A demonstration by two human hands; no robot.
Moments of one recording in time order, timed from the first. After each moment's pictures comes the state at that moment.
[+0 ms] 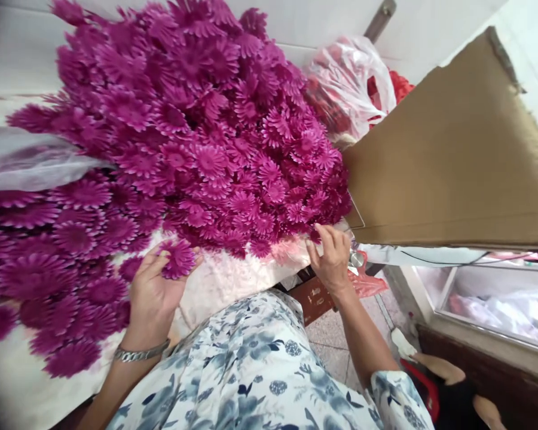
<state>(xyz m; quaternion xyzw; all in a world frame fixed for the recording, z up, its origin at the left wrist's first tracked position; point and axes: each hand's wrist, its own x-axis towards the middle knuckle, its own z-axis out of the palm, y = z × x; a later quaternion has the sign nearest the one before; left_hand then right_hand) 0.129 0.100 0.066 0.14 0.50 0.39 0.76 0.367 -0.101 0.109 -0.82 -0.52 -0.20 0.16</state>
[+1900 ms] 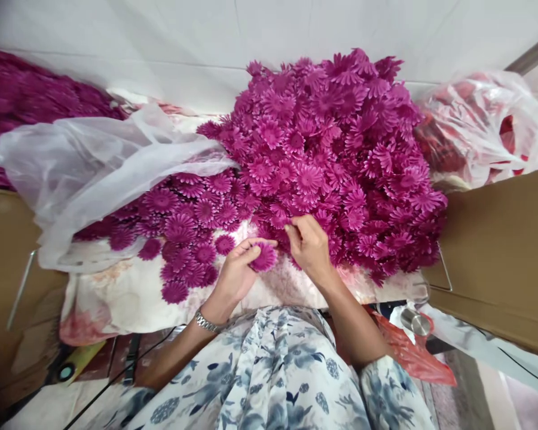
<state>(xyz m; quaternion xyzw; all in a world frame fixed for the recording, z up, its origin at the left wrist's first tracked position) 0.126 0.089 0.098 0.21 0.40 0.35 0.82 0.285 0.064 0.109 -0.68 -0.62 0.06 0.37</state>
